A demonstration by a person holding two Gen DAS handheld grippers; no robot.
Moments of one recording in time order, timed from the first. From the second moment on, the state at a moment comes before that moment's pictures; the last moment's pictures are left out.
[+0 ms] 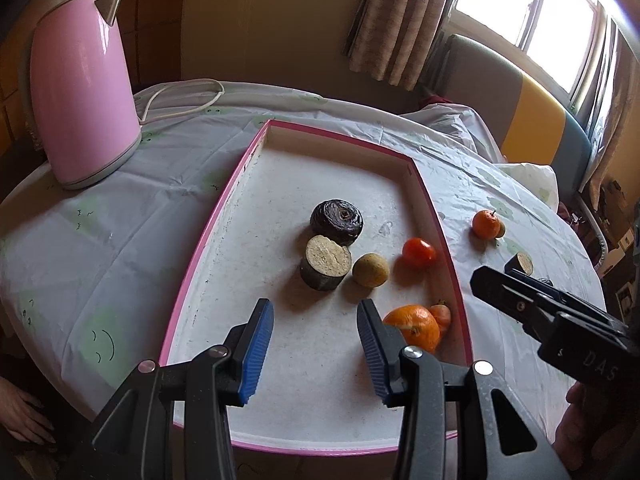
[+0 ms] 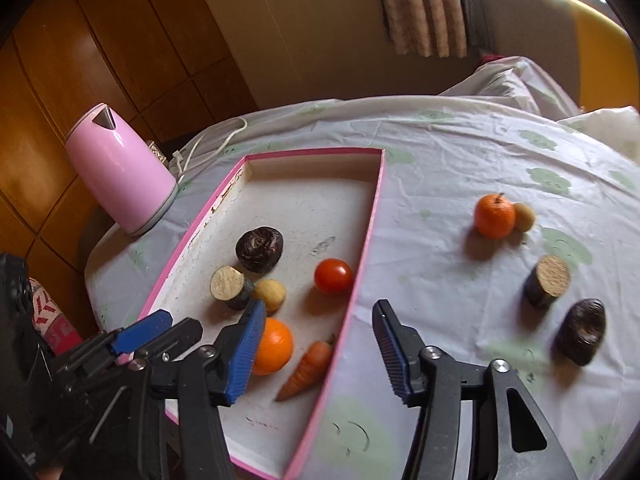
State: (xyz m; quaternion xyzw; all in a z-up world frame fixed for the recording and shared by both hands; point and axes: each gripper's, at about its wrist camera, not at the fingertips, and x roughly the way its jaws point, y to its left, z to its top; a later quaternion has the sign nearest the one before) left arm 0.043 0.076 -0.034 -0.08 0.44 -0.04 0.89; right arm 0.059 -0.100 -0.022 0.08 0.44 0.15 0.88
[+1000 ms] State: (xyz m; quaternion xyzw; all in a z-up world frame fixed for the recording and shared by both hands) left arm 0.026 0.018 -0.028 -0.02 0.45 -0.11 0.89; right arm 0.001 -0.224 -0.034 0.11 0.41 -0.03 0.90
